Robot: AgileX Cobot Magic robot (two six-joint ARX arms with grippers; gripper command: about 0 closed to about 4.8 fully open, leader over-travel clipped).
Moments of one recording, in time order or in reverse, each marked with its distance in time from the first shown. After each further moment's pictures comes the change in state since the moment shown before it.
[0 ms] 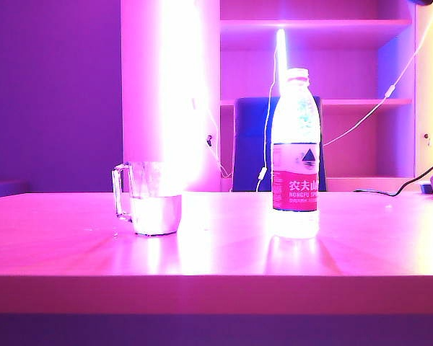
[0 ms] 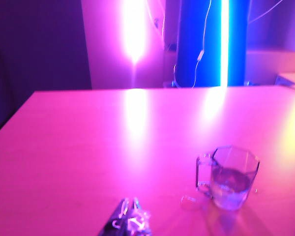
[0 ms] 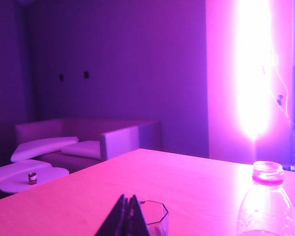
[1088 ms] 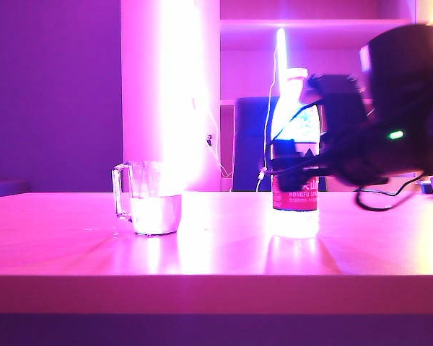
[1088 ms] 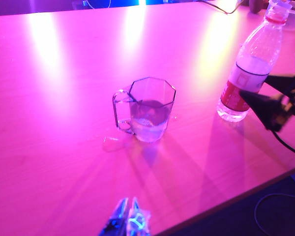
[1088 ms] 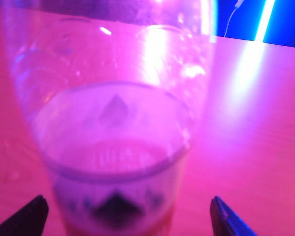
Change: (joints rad) left arm 0.000 0.284 0.118 -0.150 0.333 0.049; right arm -0.391 0.919 0.365 0.047 -0.020 0.003
